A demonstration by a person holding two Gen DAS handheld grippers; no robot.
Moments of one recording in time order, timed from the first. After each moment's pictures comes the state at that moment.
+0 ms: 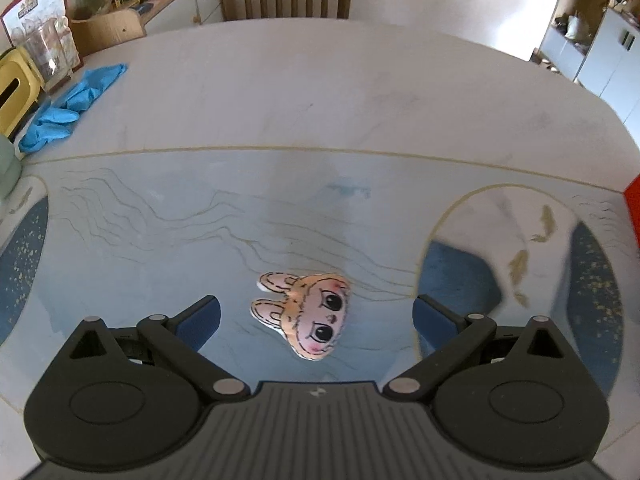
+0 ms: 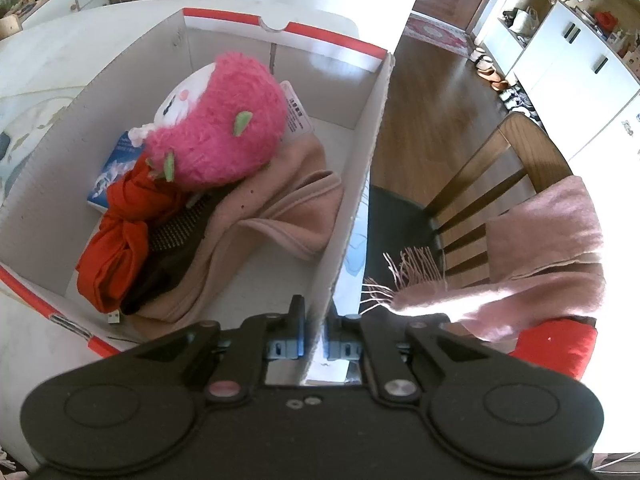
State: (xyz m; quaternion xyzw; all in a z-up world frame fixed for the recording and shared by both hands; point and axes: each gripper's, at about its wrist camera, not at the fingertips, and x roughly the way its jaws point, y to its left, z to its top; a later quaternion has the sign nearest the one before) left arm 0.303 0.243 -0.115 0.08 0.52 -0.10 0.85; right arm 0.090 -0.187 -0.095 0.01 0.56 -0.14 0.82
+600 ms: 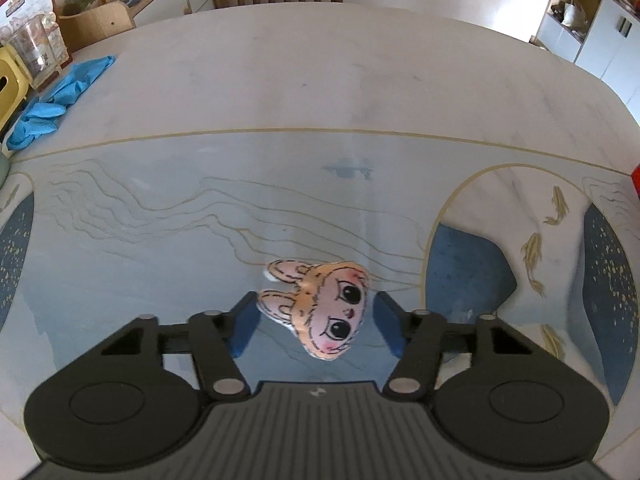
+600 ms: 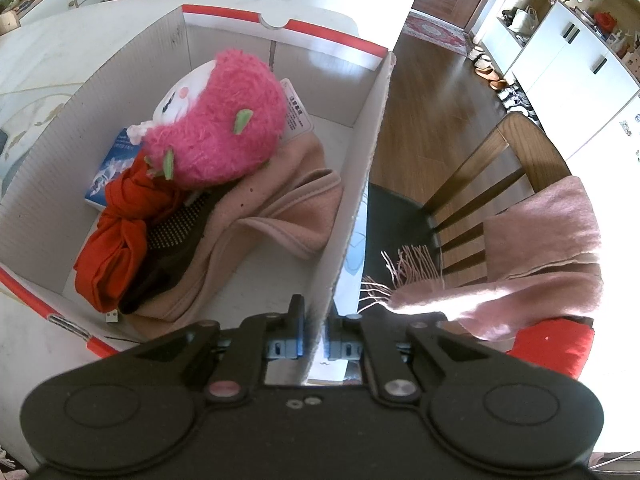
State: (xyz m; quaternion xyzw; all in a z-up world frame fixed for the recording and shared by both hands) left arm 0.306 0.239 -0.132 0.09 0.53 -0.11 0.84; right arm 0.091 -0.187 -0.095 0.00 0.56 -0.14 0.81
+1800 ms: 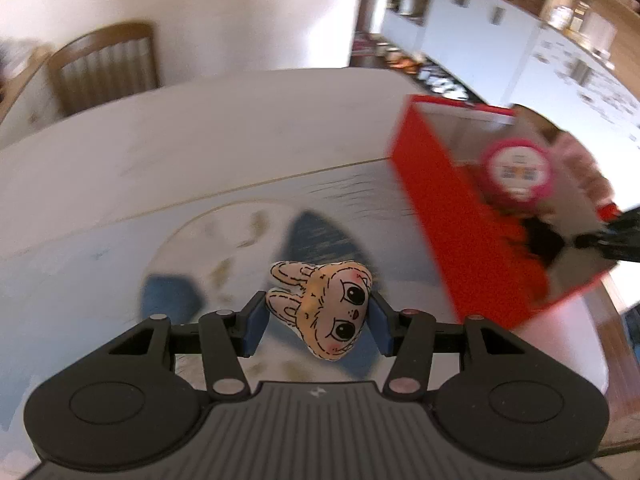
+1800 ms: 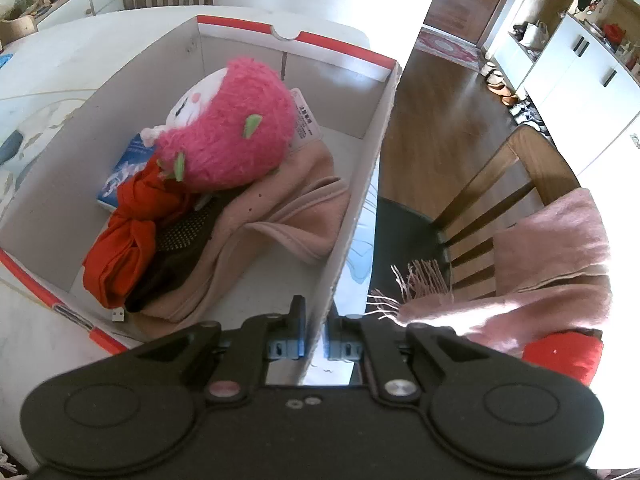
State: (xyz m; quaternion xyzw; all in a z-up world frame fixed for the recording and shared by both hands) left arm 0.188 0.085 -0.029 0.13 0.46 -0.33 0.81; right arm 0.082 -0.190 -0.096 0.00 0.54 -0.12 0.83
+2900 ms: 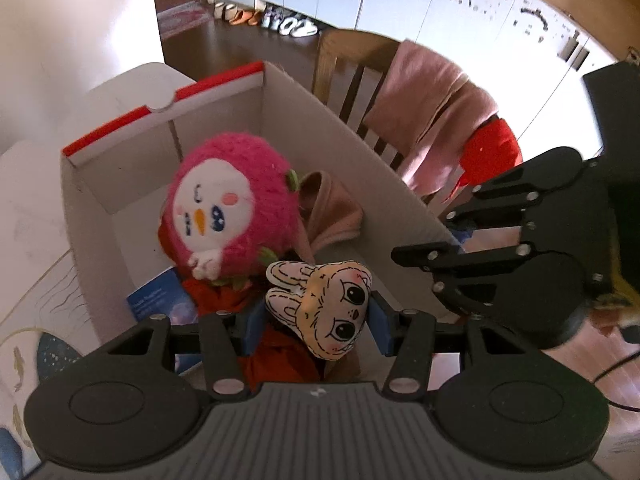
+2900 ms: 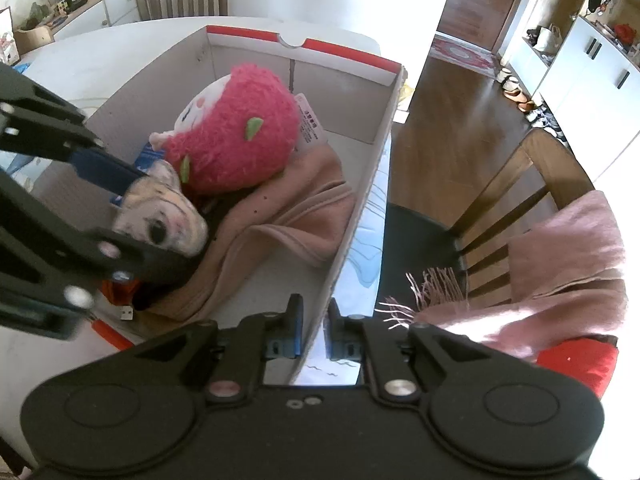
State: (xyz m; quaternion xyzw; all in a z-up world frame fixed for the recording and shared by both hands) left arm 0.117 -0.166 -0.052 0.24 0.48 -0.48 0.69; right arm 0.075 -0.199 -0.098 0.02 0.53 -0.09 0.84
